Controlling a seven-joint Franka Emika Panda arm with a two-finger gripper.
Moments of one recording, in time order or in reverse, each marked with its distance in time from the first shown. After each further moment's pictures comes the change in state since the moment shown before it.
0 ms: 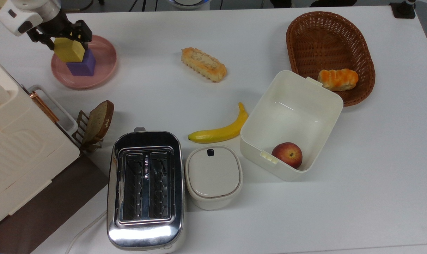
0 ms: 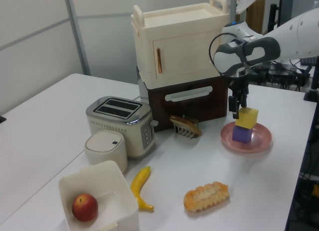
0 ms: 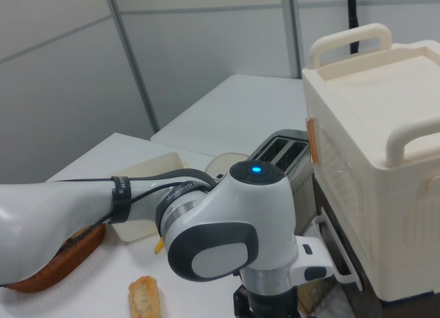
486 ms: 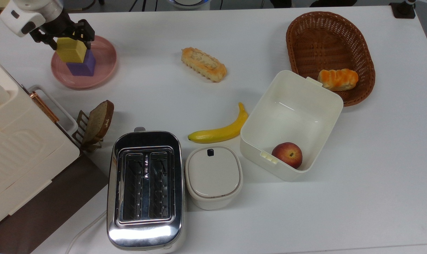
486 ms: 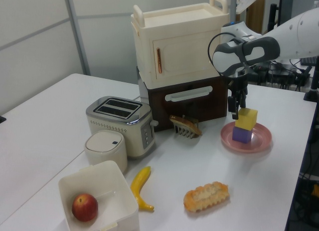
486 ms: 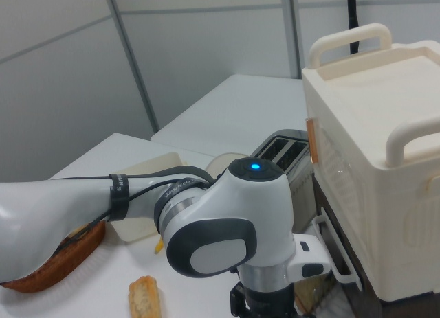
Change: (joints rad) arm 0.006 -0.003 0.004 0.005 0.000 -0.021 -0.009
